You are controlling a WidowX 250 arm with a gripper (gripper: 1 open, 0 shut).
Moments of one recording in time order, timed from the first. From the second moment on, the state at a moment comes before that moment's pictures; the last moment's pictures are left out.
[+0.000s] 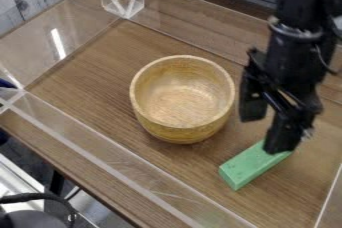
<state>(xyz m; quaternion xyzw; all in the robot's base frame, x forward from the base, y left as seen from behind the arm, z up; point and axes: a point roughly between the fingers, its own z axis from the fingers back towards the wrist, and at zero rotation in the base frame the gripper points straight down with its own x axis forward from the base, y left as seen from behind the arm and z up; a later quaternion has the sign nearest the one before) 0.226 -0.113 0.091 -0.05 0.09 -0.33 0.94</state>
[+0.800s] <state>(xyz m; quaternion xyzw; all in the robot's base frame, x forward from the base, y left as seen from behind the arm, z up) 0.224 -0.113 0.067 -0.07 0.05 -0.28 0.96</state>
